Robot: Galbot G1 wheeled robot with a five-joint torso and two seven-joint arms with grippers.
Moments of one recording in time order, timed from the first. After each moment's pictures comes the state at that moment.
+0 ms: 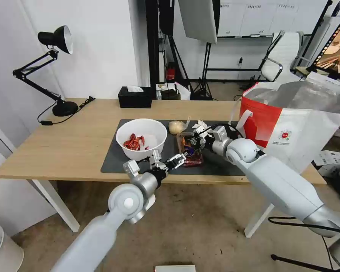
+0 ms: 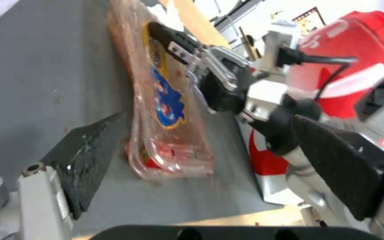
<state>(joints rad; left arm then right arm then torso) 0.87 -1.16 0.02 -1.90 -1.44 0.29 -0.39 -0.36 0.97 -0.29 1.37 0.59 -0.36 -0.28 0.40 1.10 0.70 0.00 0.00</state>
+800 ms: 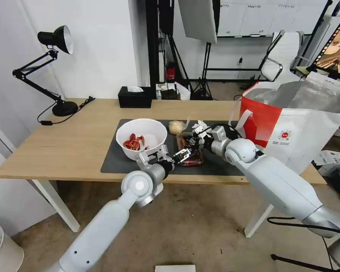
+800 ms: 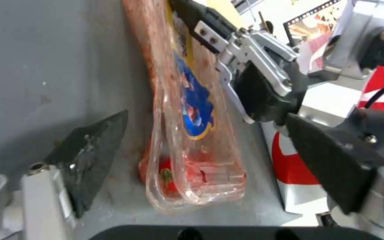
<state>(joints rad) 0.77 -1.22 0.08 -1.76 -1.50 0.31 -0.43 -0.37 0.97 -0.29 1.38 0.60 -0.36 -0.28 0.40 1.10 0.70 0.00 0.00</state>
